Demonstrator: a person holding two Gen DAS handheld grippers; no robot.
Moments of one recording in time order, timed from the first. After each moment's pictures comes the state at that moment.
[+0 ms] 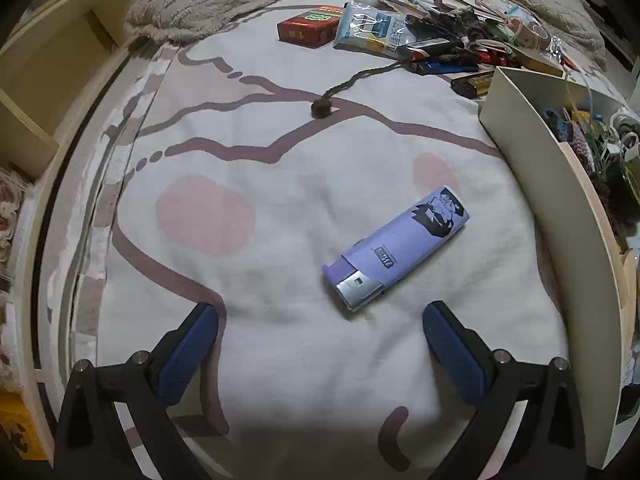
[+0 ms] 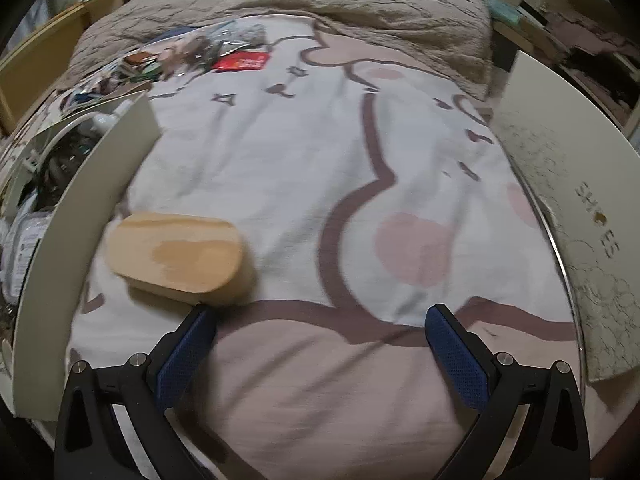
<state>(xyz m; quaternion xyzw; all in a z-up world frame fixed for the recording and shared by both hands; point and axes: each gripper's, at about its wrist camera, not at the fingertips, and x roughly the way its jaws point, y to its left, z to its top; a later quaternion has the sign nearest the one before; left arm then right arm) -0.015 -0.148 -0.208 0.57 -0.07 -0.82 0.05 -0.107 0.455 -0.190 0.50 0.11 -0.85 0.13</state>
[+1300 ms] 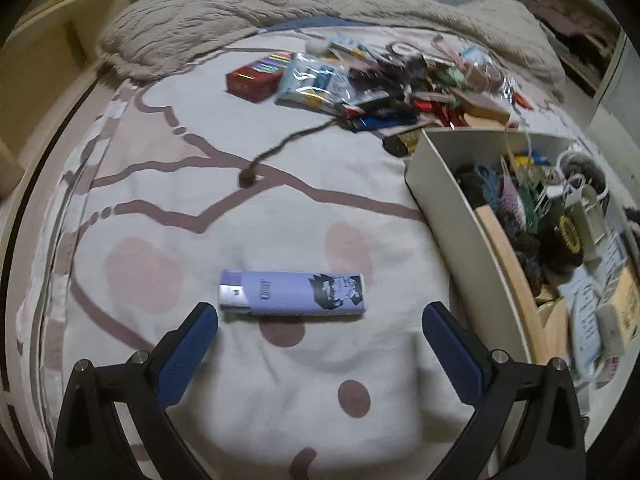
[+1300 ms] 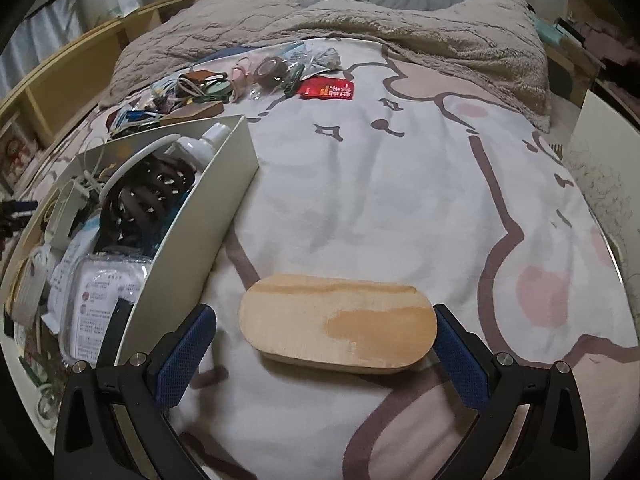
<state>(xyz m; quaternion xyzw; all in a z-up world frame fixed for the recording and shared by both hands) -0.027 -0.113 -0.190 0.52 -0.02 -0.85 -0.02 -0.101 0.384 -0.187 0.47 0.06 -0.85 0.21</state>
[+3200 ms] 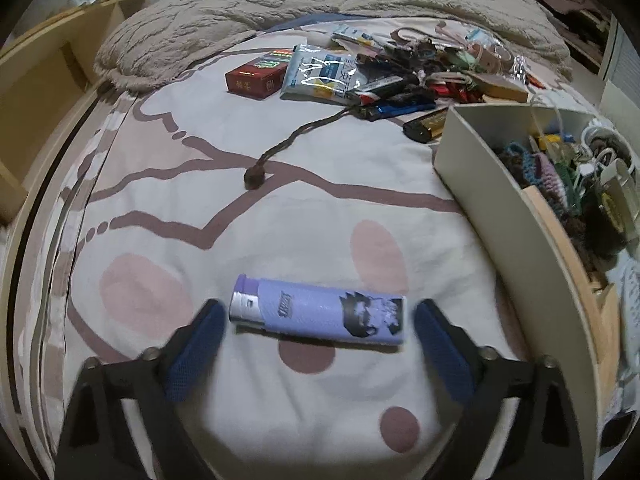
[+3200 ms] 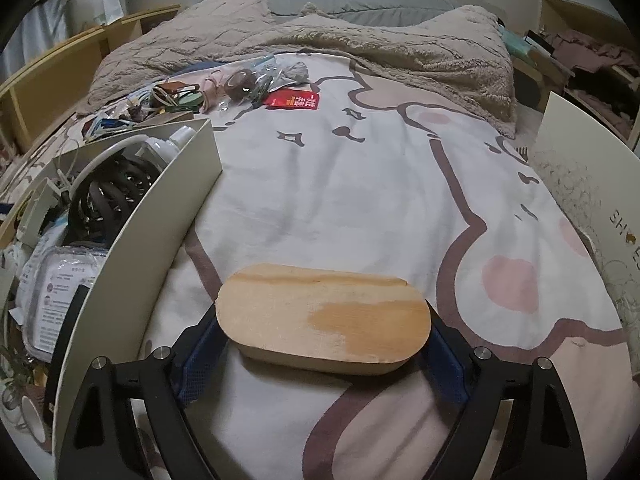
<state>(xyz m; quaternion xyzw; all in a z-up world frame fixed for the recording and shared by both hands) -0.029 -0.120 -0.206 0.50 -0.06 -0.86 0.00 -0.092 0.395 -0.194 0.43 0.07 -0.89 0.16</state>
